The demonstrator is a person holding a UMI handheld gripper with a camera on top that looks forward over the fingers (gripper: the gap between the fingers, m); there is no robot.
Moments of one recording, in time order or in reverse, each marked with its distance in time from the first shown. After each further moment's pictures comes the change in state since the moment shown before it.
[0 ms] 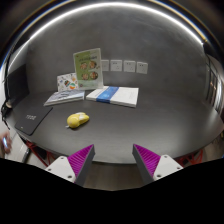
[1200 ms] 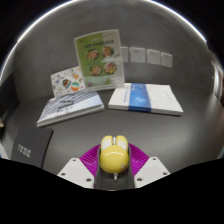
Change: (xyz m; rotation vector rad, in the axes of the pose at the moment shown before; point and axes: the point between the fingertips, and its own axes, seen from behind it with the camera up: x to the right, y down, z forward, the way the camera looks) arm -0.167 -0.072 0.185 -0.080 0.044 0.114
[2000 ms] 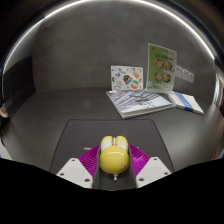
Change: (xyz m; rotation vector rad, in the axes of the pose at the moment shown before) arm -0.351 0.047 -0.036 0.047 0.038 -0.078
